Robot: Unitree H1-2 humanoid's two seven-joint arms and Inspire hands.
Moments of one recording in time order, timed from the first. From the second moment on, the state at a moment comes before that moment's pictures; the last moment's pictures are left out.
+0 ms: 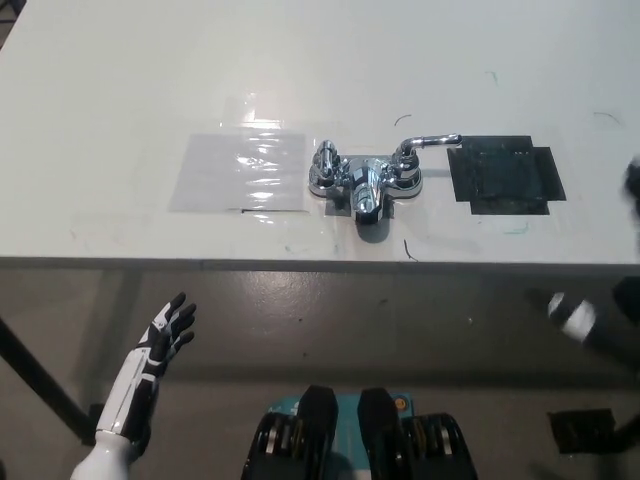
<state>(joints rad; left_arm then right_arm) 0.02 0.16 0.00 -0.03 -0.02 -0.15 -0.11 -0.18 -0.21 -0.06 -0.33 0.01 -0.24 0.00</state>
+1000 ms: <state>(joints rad) 0.02 0.15 -0.02 -0.04 -0.03 -0.17 -0.13 -1.12 -0.36 0.08 0.89 0.20 0.07 0.43</state>
